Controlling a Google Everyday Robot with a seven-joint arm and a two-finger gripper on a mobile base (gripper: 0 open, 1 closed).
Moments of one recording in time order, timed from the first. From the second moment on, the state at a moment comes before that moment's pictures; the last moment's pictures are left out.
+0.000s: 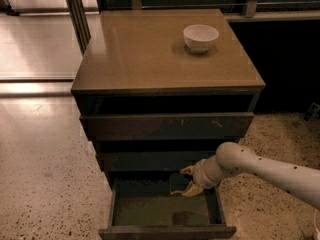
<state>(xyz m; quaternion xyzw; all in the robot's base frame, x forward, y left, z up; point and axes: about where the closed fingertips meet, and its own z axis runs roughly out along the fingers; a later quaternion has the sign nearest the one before) 0.516 -0.103 0.439 -0.68 0.67 0.18 0.23</state>
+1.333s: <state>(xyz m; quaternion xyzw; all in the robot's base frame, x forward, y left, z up) 0.492 -0.091 0.647 -0.69 0.65 0.12 0.27</state>
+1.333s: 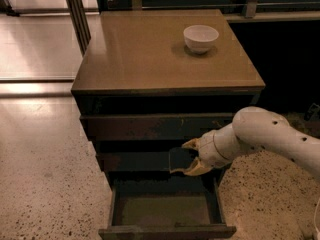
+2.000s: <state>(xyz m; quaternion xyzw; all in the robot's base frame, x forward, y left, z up) 0.492 -0.091 0.661 -0.70 0.65 0.11 0.28</state>
